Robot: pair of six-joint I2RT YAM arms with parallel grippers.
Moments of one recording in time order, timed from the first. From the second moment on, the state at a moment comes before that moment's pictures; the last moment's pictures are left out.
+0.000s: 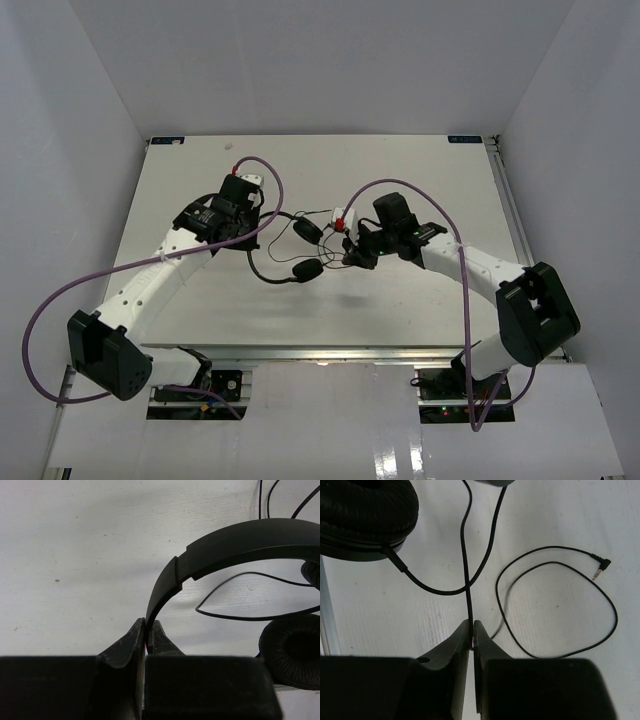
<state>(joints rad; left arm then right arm) -0.50 1.30 1.24 -0.89 -0.22 -0.28 0.61 1.48 0.95 -0.25 -0.61 -0.54</state>
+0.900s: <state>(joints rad) -0.50 1.31 1.13 -0.89 -0.30 -0.29 0.36 1.02 1.22 -0.28 -0.38 -0.28</state>
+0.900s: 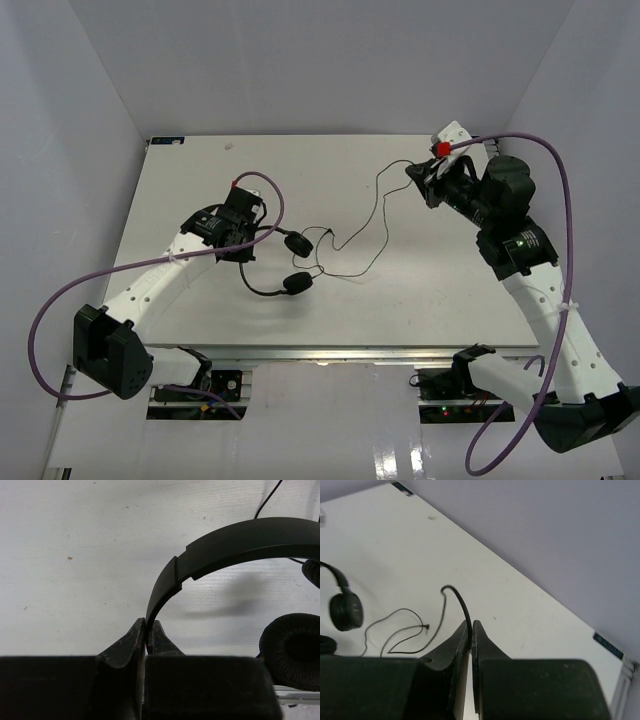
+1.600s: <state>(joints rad) -0.49 1.25 1.61 -0.99 -0.17 -0.32 0.22 0.90 0.81 -0.41 -0.70 -0.59</state>
